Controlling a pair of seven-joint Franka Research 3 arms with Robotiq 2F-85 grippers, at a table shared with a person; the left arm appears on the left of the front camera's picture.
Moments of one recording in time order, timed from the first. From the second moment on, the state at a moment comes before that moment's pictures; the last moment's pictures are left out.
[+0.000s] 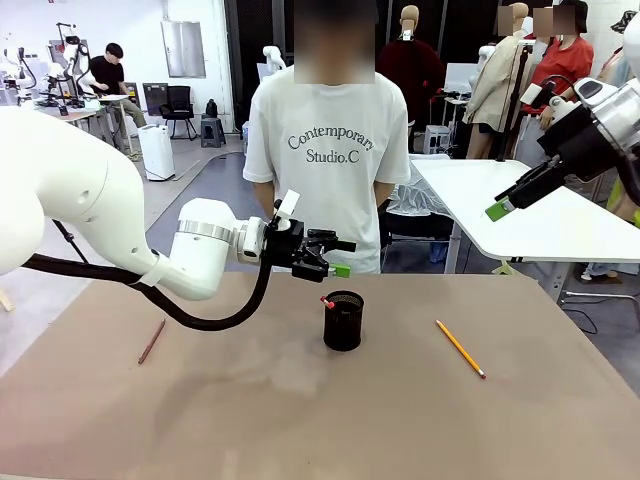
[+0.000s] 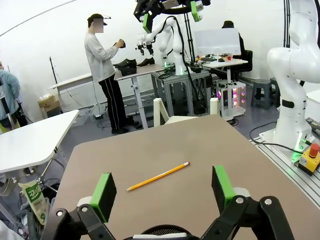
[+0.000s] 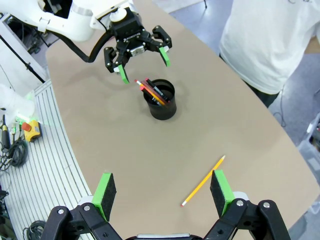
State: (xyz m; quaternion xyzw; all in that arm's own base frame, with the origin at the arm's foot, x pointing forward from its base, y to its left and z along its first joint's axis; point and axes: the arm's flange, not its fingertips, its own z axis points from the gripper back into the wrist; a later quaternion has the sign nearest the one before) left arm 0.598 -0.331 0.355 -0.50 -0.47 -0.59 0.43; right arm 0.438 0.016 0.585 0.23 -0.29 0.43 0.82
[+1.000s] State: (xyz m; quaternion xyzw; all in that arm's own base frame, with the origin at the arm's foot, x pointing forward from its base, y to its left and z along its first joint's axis) left arm 0.600 -0.307 0.380 -0.46 -0.42 -0.63 0.47; right arm 0.438 0.016 0.585 0.23 -0.29 0.43 0.82
